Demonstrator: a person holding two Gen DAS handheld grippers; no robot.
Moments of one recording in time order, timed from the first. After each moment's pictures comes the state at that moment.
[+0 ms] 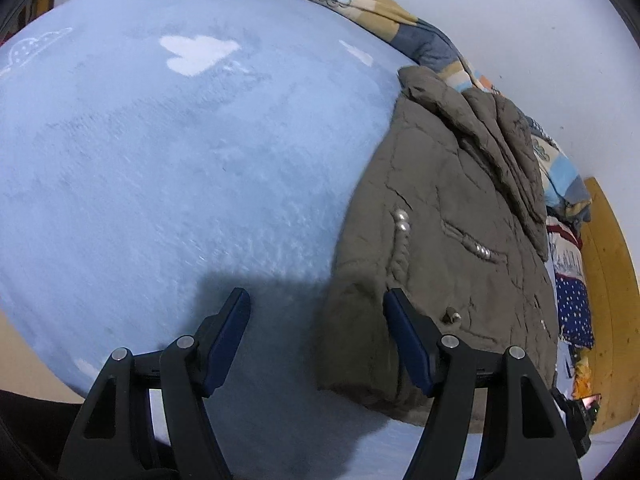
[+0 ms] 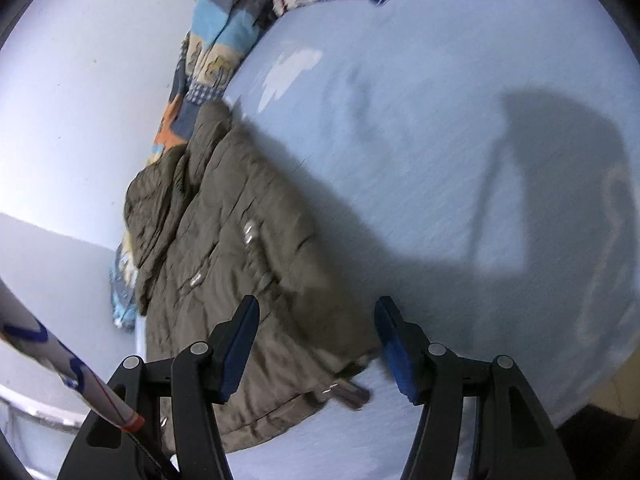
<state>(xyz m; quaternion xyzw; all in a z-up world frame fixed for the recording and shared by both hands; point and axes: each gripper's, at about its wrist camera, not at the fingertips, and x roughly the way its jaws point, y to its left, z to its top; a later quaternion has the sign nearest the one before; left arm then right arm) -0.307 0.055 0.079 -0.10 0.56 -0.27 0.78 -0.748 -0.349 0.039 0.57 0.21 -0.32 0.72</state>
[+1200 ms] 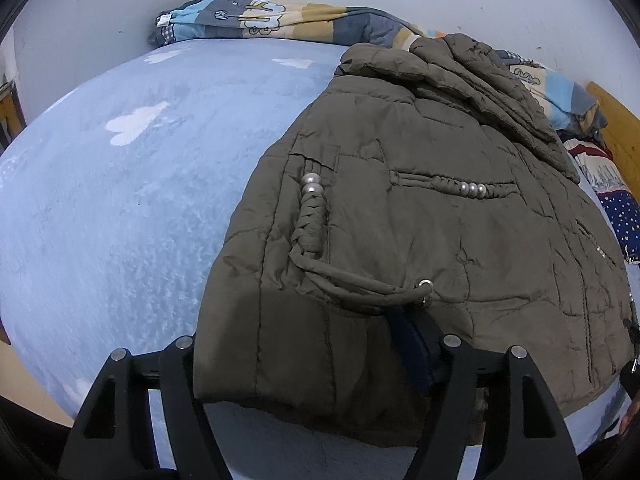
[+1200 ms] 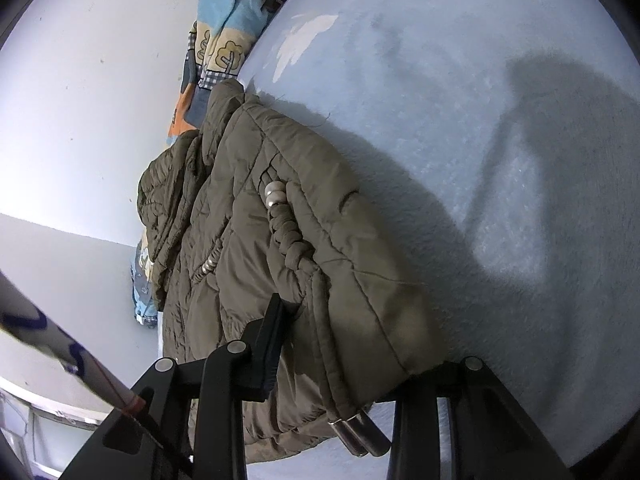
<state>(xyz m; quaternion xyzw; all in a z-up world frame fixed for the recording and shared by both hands) -0.360 -0.010 0.074 0.07 0.46 -0.28 0.84 -0.722 -0.340 0.013 0.60 0.19 -0.29 0.72</state>
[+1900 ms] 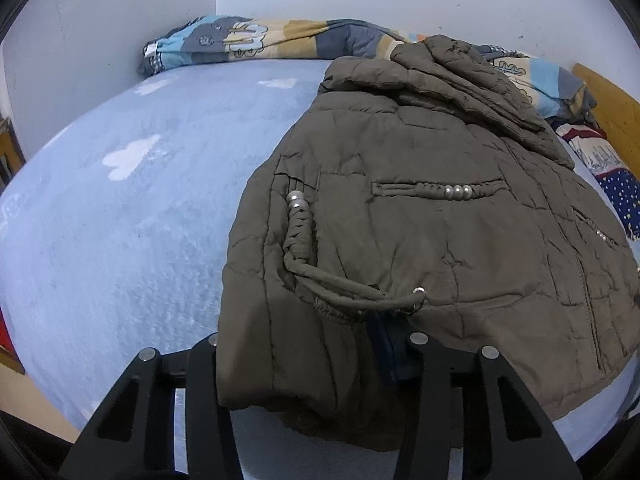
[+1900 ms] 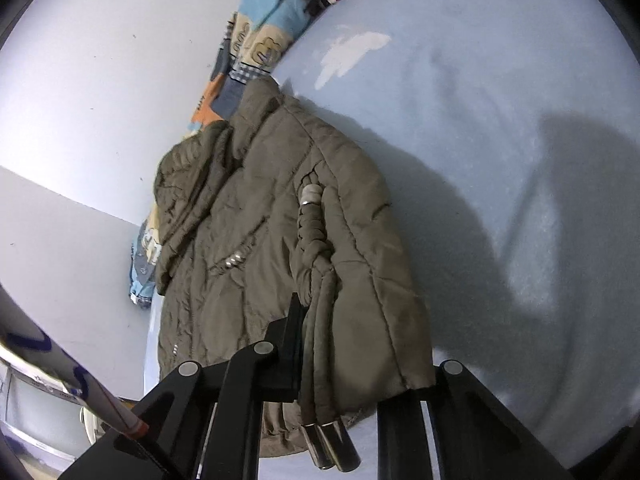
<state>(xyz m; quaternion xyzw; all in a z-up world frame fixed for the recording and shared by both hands) -0.367 -0.017 0.081 0.10 0.43 -0.29 0.85 -0.712 -0.337 0.036 0.54 0.20 -0.28 0.76</state>
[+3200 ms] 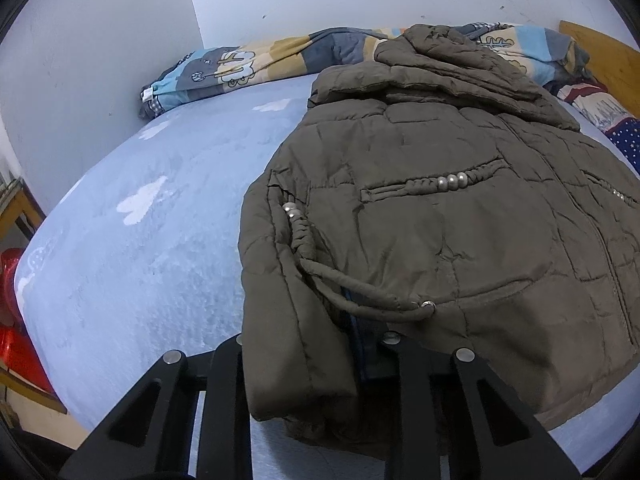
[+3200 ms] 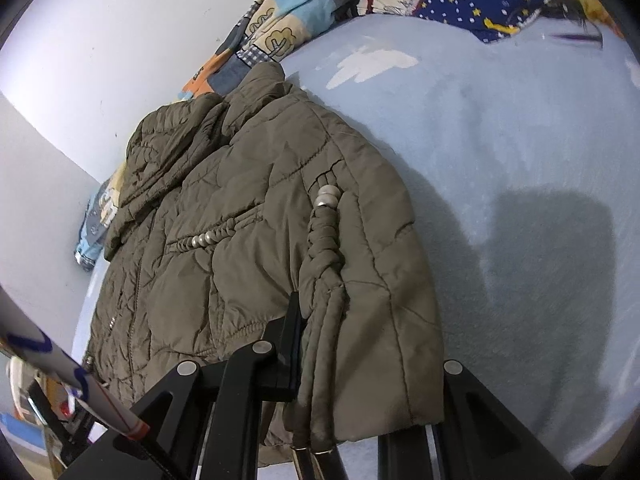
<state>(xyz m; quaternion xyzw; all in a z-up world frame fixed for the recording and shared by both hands) -0.385 -0.033 0.085 0.19 0.37 -0.28 0.87 -0.681 -0.320 0.043 0.41 0.28 -0.34 0.80</state>
